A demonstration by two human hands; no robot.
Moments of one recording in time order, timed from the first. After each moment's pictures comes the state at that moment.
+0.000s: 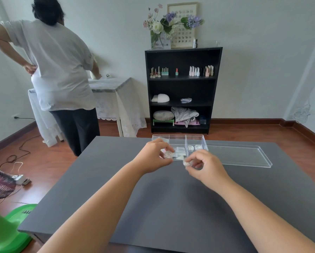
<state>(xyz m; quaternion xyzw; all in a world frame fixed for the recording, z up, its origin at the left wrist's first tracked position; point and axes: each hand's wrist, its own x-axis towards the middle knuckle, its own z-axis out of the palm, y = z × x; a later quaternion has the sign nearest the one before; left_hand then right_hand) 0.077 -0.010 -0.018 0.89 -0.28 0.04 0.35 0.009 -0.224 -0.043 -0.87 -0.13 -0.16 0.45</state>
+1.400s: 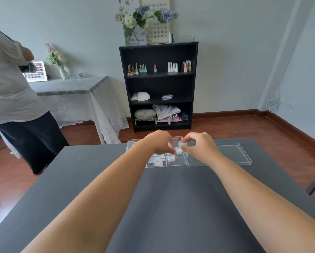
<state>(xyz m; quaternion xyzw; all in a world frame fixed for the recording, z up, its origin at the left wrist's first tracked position) 0.153 -0.122 0.017 0.94 -0.31 -0.11 0.09 0.089 -0.294 -0.028 -0.93 0.00 -0.17 0.34</state>
